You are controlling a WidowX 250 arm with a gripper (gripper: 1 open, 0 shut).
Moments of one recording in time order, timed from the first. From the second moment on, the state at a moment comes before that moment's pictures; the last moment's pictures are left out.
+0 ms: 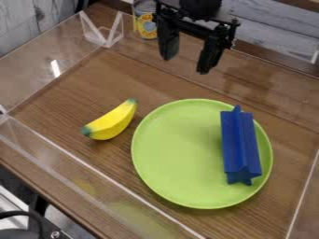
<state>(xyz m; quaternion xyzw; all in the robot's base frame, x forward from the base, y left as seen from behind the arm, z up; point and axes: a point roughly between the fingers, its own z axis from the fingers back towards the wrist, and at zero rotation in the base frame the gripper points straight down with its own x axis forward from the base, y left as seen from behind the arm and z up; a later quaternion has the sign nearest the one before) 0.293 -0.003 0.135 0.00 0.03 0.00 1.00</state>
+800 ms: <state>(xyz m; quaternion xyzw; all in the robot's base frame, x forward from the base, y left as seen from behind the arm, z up) 0.230 0.056 0.111 0.01 0.00 -0.10 0.99</state>
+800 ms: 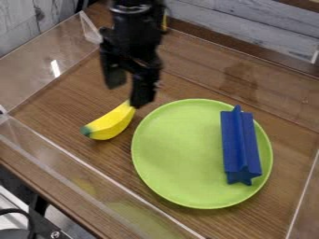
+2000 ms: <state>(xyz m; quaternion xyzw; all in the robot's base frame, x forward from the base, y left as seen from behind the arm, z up) 0.226 0.083 0.063 0.00 -0.04 -0.13 0.99</state>
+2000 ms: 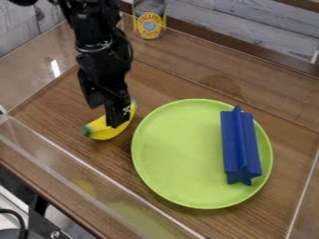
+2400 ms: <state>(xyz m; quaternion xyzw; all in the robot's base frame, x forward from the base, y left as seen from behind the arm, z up) 0.226 0.087 0.046 -0.01 -0.05 -0.13 0.99</state>
